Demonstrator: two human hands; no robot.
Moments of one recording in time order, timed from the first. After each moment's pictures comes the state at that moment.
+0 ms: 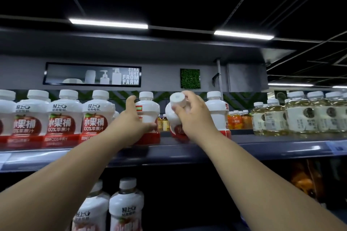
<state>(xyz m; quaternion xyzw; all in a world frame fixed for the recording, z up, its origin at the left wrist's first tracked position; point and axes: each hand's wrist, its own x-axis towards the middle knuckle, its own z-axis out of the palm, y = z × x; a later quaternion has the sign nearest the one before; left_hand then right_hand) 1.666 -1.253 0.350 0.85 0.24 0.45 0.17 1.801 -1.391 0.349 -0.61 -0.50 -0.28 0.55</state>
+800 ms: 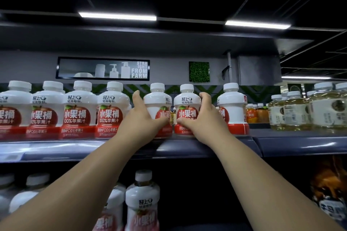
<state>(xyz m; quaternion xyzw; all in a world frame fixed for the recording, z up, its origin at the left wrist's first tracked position) 1.668 -1.242 0.330 0.81 0.23 0.52 0.16 1.809 -1.371 0.329 -0.73 -0.44 -0.28 0.45</state>
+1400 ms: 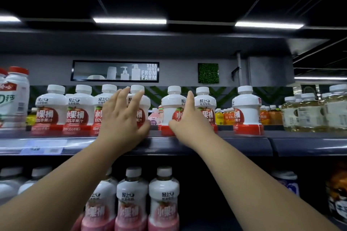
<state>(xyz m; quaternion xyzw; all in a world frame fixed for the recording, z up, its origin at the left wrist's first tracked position) 1.587 -1.196 0.319 0.78 0.27 0.53 -0.19 1.722 -1.340 0.328 -0.75 -0.47 -0.23 0.40</state>
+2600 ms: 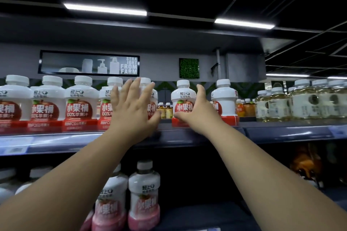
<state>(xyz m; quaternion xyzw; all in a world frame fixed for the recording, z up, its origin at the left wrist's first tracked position) 1.650 -1.229 0.322 0.79 0.21 0.54 -0.19 1.778 -1.383 0.333 -0.77 -0.41 -0.23 0.44</state>
